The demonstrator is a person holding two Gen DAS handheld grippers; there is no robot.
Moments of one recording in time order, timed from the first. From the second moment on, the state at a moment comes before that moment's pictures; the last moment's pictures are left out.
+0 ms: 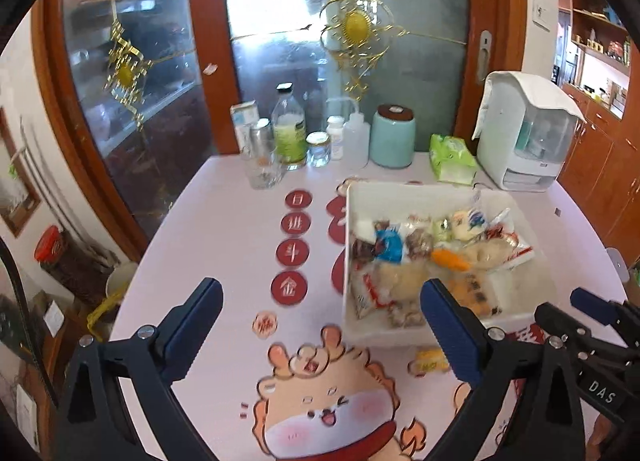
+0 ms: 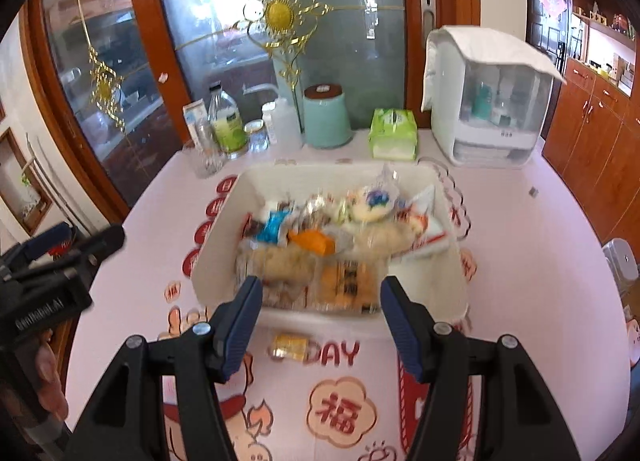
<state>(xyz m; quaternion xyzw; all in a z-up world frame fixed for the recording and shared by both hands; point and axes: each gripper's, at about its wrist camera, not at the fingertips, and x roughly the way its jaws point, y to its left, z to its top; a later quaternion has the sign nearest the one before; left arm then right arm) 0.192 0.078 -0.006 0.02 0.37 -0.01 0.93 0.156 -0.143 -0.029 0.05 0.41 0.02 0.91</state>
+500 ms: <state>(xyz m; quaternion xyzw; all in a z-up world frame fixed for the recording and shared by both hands) 0.176 0.101 -0.123 0.00 0.45 0.02 0.89 0.167 -0.103 -0.155 0.08 0.48 0.02 0.87</state>
